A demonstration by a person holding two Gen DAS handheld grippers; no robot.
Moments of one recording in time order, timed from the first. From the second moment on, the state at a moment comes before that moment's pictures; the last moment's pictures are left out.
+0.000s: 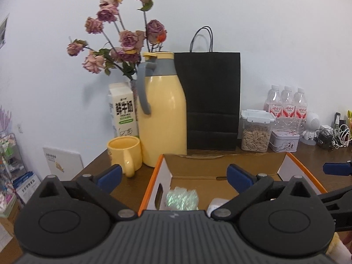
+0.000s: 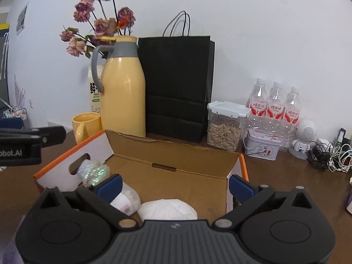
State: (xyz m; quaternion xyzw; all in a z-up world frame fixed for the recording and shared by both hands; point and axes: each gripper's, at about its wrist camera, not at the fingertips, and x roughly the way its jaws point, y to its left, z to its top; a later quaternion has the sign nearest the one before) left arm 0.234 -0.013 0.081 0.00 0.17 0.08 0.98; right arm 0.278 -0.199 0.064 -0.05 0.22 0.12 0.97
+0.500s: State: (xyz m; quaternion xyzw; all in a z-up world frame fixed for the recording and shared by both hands) left arm 0.146 0.009 0.075 -0.05 0.22 0.13 0.97; right arm 0.178 -0.193 0.080 -0.05 0.21 0.12 0.97
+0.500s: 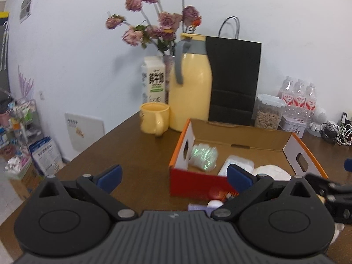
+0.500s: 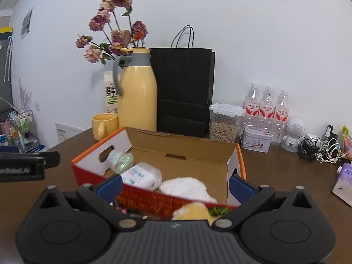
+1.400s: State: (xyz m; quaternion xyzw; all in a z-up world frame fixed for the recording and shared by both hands) left arm 0.031 -0.002 0.061 -0.04 0.21 0.11 0.97; right arm 0.044 -0.214 0.047 -0.07 0.23 0.11 0.96
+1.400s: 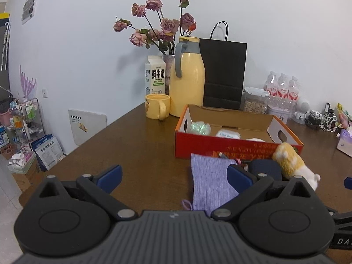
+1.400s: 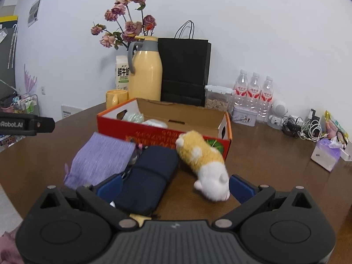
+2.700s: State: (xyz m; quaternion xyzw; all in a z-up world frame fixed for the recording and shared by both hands) left arm 0.074 0.027 0.005 -0.05 0.25 0.06 0.96; right arm 0.077 -0.239 -0.001 -0.02 0.25 0.07 0.97
